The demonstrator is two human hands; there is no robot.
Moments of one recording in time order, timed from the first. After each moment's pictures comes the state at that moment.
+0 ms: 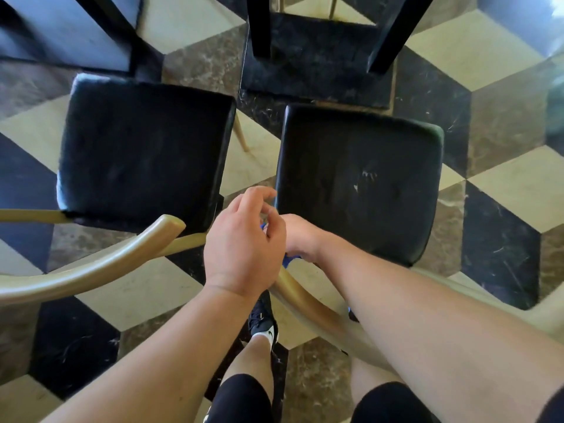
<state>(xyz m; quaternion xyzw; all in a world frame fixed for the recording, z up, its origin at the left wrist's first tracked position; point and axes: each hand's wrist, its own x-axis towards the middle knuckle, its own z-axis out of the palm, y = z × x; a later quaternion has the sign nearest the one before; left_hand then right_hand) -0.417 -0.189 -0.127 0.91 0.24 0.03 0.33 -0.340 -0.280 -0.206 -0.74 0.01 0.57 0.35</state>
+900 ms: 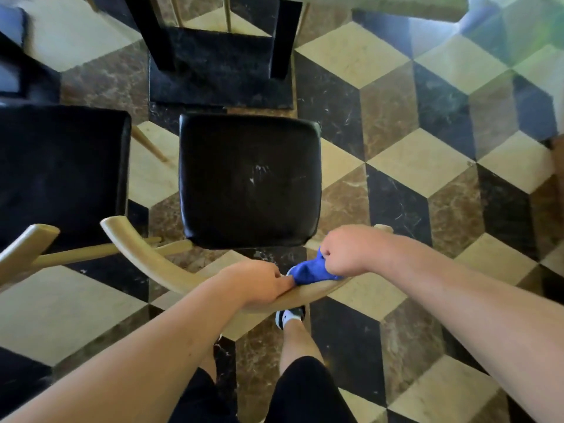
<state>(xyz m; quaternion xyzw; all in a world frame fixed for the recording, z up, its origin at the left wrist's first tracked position) -0.410 -0.381 -0.111 0.79 -0.06 -0.58 0.19 -0.327 -0.564 -0.053 -0.78 -0.19 0.58 -0.08</state>
